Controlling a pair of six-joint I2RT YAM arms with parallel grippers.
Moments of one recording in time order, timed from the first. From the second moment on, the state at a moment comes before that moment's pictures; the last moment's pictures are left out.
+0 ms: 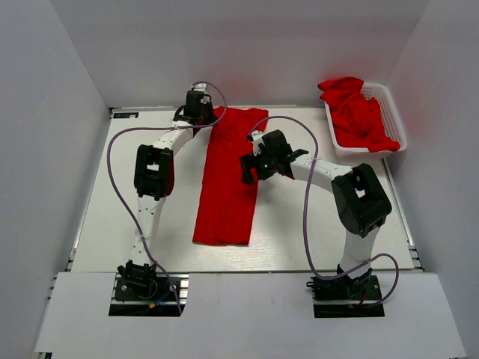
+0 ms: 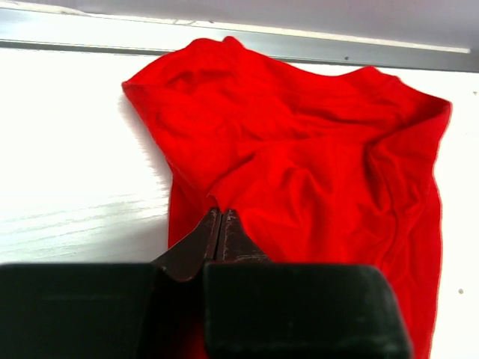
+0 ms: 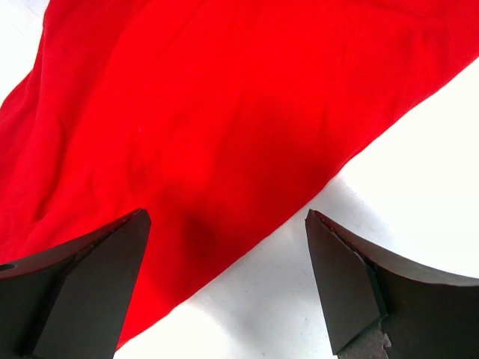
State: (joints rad) left arm -0.24 2.51 2.12 -0.13 0.11 -0.36; right arm 0.58 1.87 1.25 -0.19 -0.28 0.05
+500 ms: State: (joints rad) left arm -0.25 2.50 2.12 -0.19 0.00 -0.32; right arm 0.58 1.87 1.25 -0.19 -0.28 0.05
